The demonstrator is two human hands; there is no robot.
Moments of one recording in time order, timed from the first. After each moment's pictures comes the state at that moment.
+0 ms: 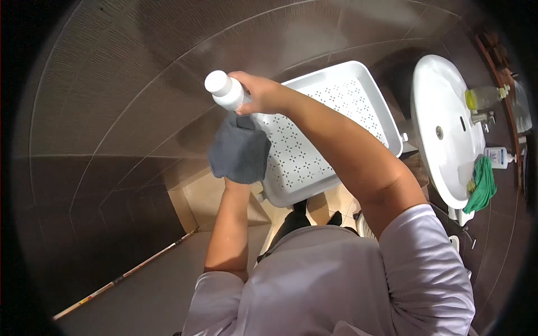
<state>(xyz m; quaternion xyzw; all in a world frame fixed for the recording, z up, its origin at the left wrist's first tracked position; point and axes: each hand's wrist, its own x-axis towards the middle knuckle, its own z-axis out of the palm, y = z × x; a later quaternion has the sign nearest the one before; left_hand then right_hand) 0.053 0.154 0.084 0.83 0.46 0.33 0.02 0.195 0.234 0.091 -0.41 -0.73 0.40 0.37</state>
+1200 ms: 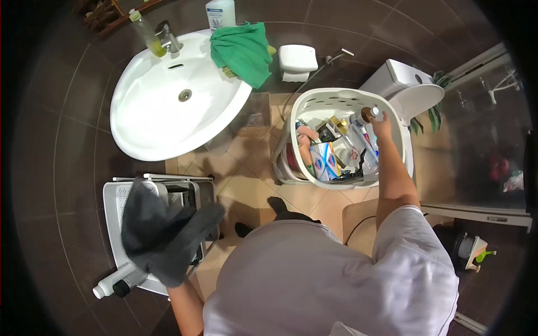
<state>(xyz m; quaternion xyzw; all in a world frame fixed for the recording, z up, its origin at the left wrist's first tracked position) 0.256 -0.084 0.176 0.80 0.18 0.25 0.52 0.489 -0.615 -0.014 -0.88 0.32 -0.12 0.32</state>
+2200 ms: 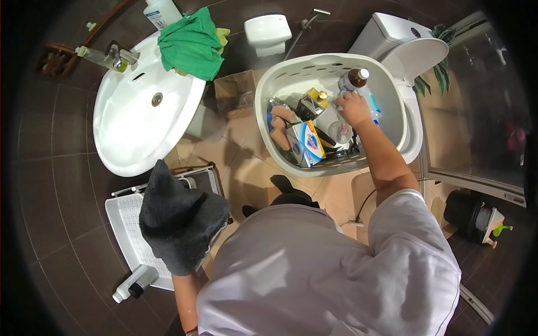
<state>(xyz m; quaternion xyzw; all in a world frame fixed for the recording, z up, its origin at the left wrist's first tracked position) 0.278 -0.127 0.127 0.88 0.09 0.10 0.45 0.453 -0.583 -0.033 -1.00 -0.06 0.07 0.00</state>
